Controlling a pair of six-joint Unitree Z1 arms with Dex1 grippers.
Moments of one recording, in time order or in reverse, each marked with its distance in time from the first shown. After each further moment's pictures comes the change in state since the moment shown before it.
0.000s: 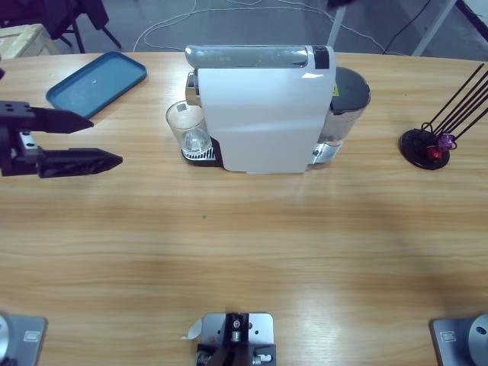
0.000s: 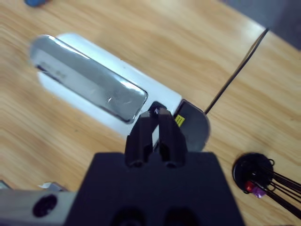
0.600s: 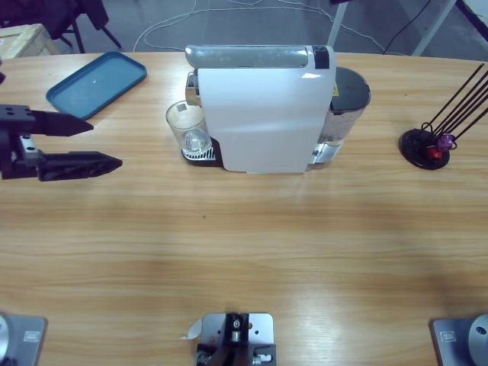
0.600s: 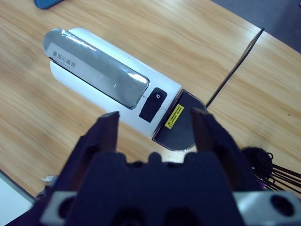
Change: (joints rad) arm 0 0.000 -0.003 0.008 0.000 0.000 0.000; arm 1 0.000 -0.052 0.069 -0.020 0.007 0.000
